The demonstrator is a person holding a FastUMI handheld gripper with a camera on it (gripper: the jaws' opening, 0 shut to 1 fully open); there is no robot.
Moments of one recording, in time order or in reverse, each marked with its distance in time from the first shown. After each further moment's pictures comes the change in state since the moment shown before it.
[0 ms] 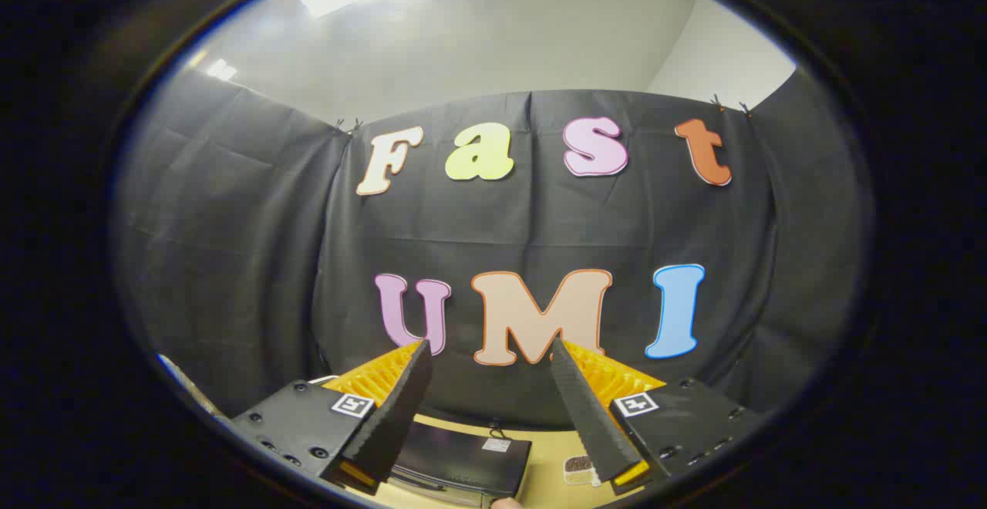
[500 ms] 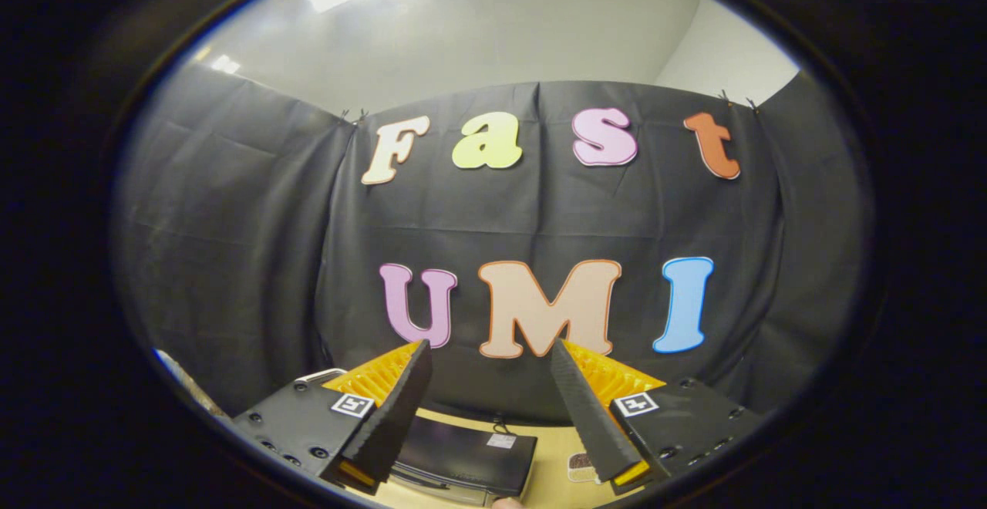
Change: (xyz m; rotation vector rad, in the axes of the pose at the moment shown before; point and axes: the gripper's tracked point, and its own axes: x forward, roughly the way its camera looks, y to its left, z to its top) arm 0.009 0.012 -0.018 -0.009 0.031 0.017
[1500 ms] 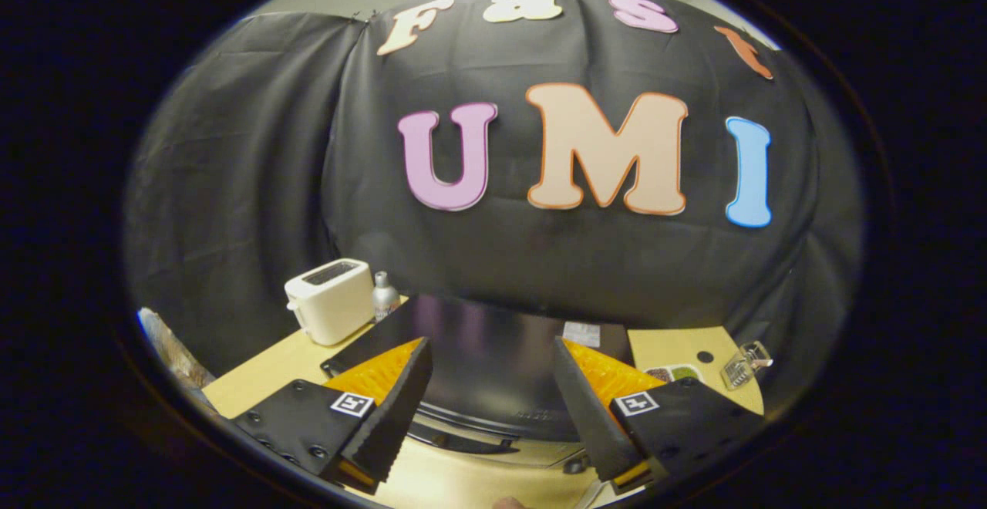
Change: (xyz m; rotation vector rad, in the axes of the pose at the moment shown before) arm 0.044 0.093 -0.299 -0.020 0.428 0.036
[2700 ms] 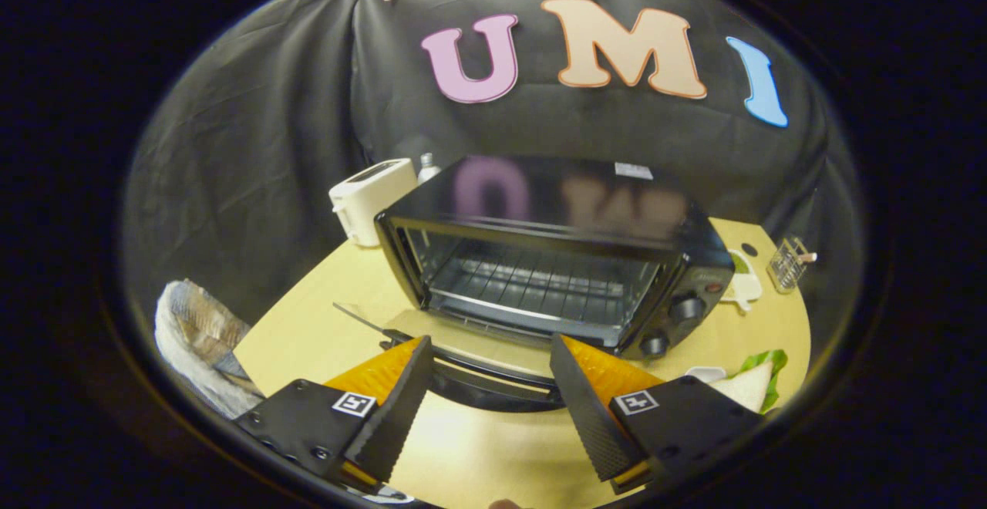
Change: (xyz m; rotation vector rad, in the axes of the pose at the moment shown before) arm -0.080 0.051 -0.158 0.073 0.318 0.142
